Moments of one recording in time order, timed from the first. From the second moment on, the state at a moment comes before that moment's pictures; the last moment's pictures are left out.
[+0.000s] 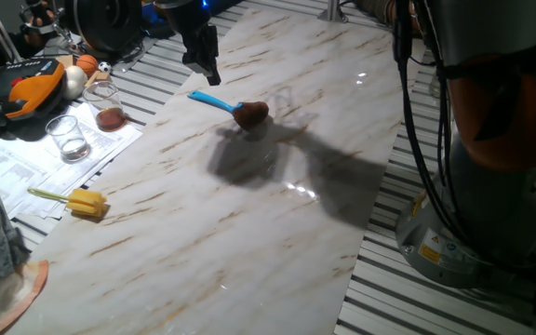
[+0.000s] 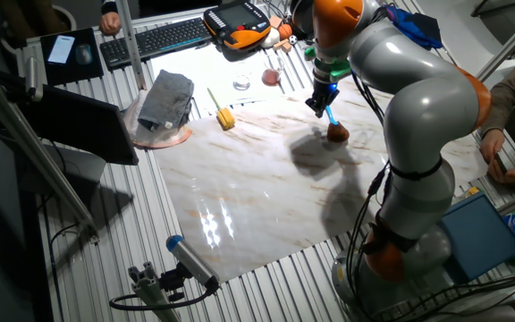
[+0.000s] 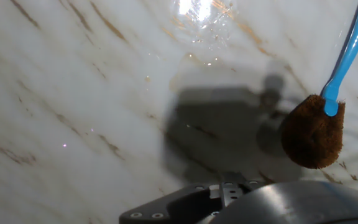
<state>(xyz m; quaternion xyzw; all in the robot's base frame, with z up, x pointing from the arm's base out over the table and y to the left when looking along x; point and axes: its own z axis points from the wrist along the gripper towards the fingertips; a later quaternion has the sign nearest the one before) 0.514 -0.001 0.236 0.12 -0.99 -0.01 0.11</state>
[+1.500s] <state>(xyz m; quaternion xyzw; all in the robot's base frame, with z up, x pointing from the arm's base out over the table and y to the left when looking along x) 0.514 -0.001 0.236 -0.01 -1.00 0.02 0.06</state>
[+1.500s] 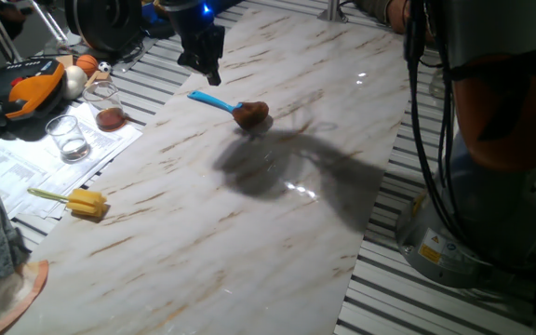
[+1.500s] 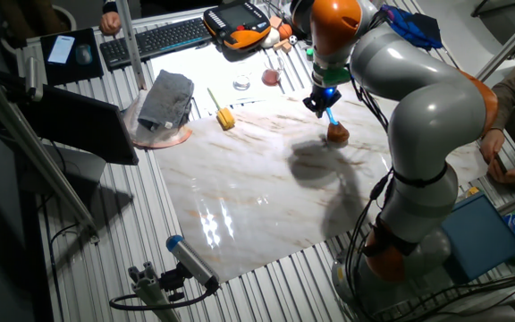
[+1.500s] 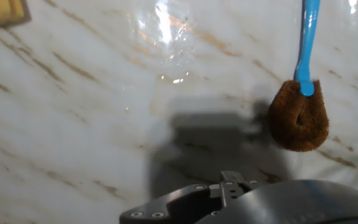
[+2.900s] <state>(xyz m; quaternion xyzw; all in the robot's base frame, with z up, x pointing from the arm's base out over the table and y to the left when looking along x) 0.579 -0.064 0.222 -0.01 -1.00 0.01 0.04</state>
